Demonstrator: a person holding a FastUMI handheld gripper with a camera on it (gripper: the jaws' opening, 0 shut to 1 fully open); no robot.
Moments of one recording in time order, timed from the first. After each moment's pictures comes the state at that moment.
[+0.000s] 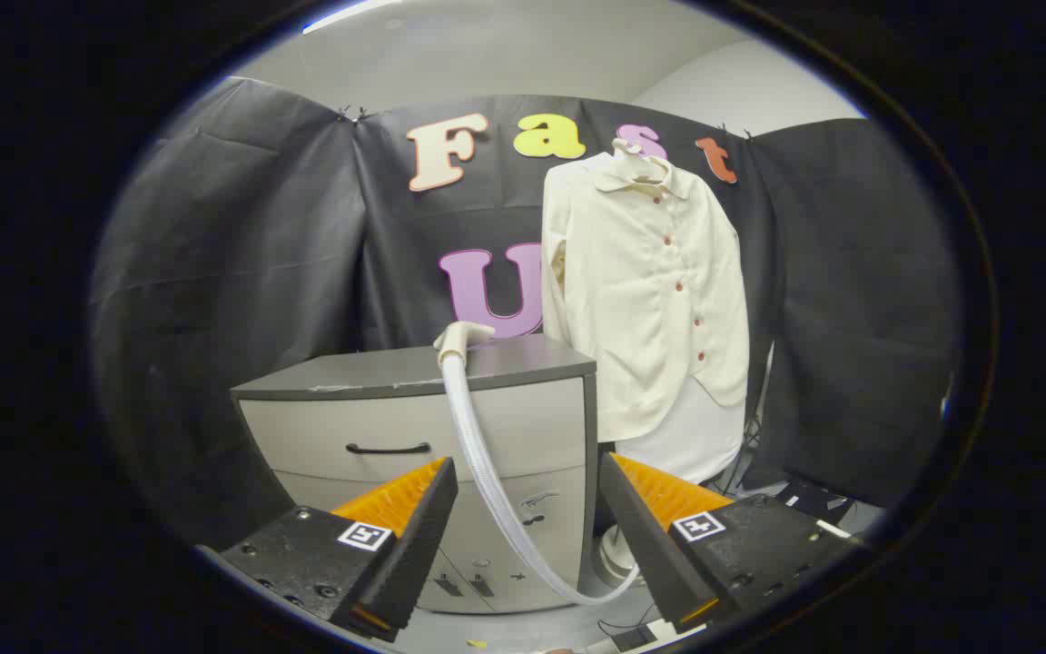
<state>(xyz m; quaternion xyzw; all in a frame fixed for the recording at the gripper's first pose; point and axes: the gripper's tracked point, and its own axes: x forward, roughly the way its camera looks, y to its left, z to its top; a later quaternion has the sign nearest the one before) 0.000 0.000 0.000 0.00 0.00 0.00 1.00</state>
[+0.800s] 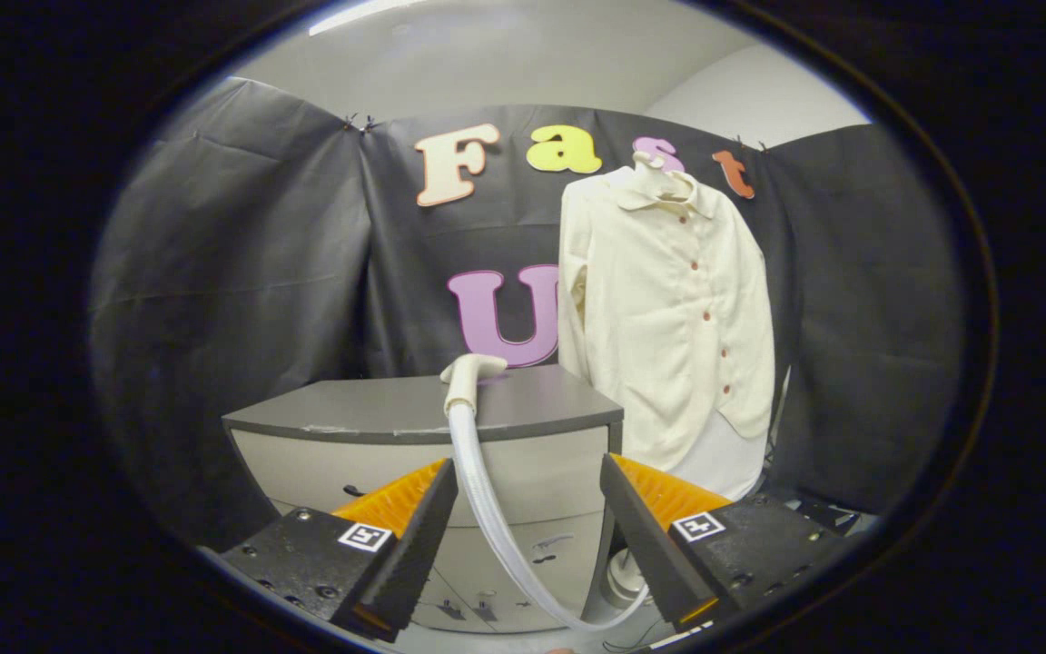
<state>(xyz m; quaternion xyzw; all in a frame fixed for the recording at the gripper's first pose) 0.052 0.020 0.040 -0.01 -0.03 0.03 1.00</state>
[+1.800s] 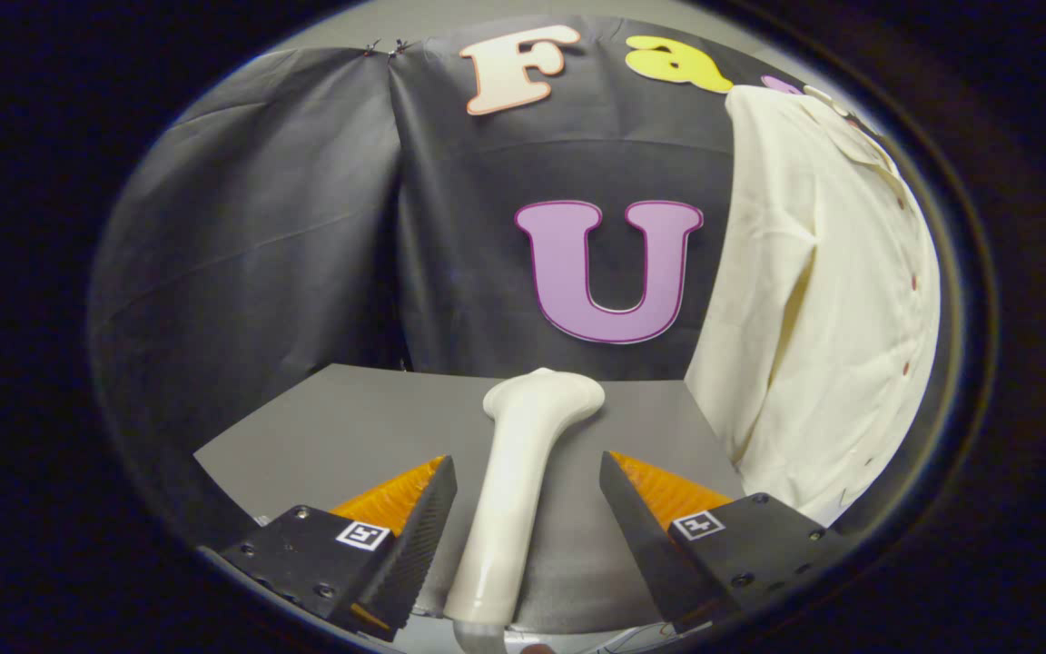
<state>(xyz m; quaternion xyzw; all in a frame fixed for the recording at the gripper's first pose) 0.278 0.114 0.070 -0.07 0.13 0.16 0.98</state>
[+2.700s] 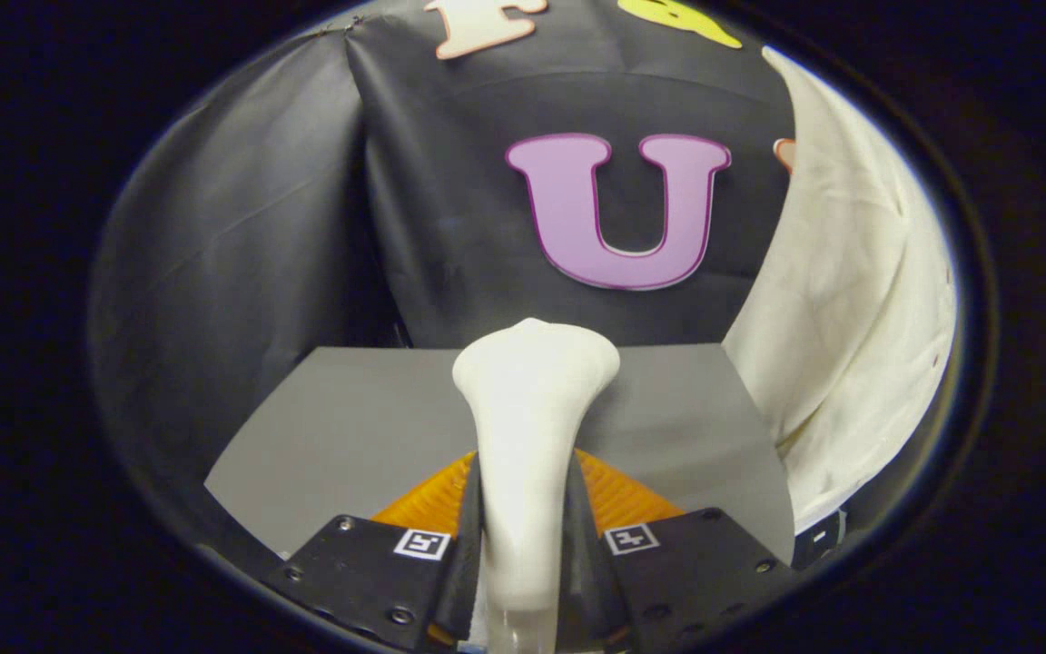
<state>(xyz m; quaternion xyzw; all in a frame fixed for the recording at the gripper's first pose) 0.295 0.141 0.075 -0.03 0.20 0.15 0.97</state>
